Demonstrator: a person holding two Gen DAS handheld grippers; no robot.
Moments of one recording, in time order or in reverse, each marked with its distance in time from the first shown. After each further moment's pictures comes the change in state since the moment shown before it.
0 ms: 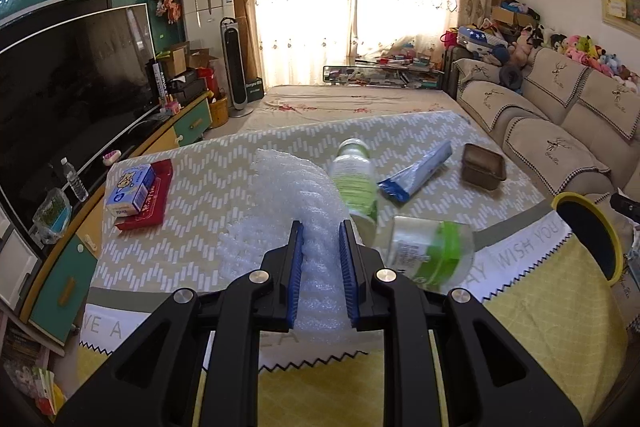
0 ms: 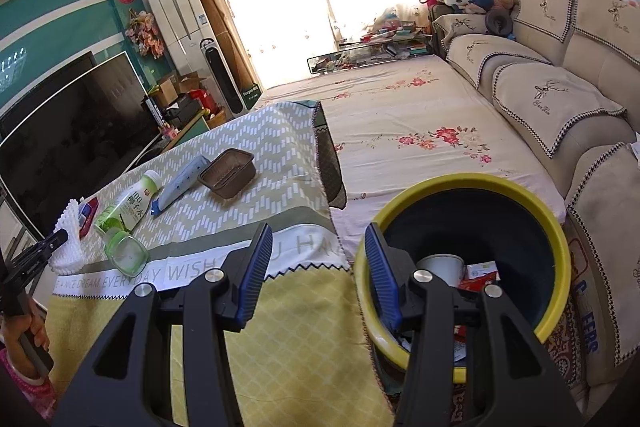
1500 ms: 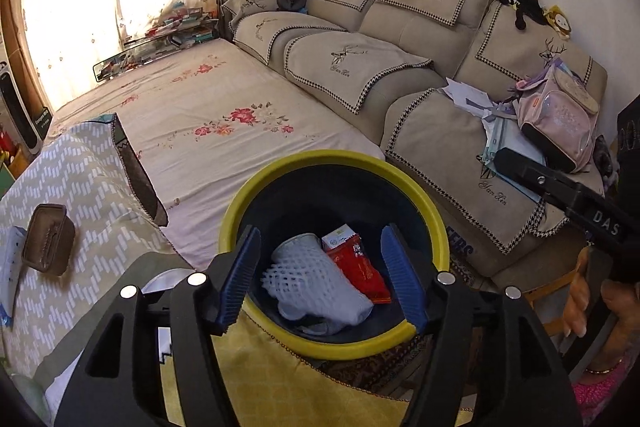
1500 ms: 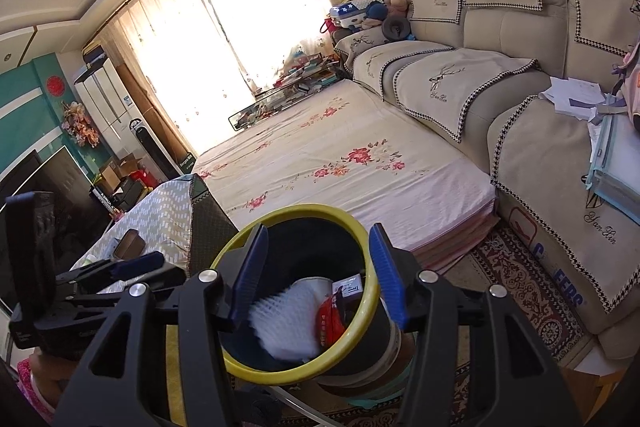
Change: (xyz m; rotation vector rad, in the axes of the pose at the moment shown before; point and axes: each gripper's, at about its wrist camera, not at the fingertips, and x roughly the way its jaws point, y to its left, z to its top) left arm 0.054 -0.399 0.022 0.403 0.194 -0.627; right arm -0.081 -0.174 -0.015 0.268 -0.163 -0.165
